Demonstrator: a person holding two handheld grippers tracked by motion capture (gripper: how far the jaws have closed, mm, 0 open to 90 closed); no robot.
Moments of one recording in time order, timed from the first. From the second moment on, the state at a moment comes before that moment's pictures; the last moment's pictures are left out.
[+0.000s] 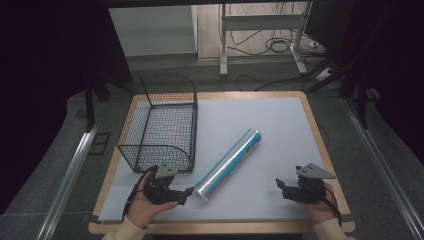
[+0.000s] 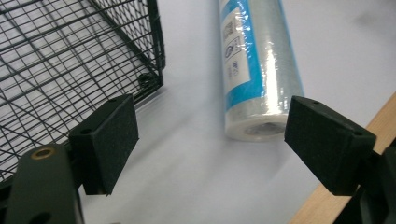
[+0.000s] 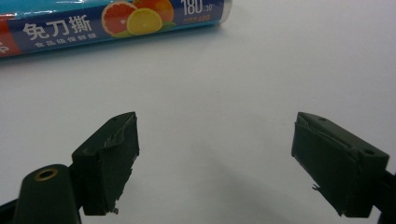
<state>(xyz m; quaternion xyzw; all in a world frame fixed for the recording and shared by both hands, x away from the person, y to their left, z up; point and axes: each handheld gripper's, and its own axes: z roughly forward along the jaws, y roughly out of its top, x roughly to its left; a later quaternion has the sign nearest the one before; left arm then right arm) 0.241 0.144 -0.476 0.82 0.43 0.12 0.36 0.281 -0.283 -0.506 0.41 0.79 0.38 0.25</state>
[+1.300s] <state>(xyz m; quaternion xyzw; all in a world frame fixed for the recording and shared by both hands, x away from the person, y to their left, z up) 0.274 0.089 -0.449 0.83 0.40 0.13 0.35 0.282 -0.284 -0.507 0.41 0.80 0.37 0.26</state>
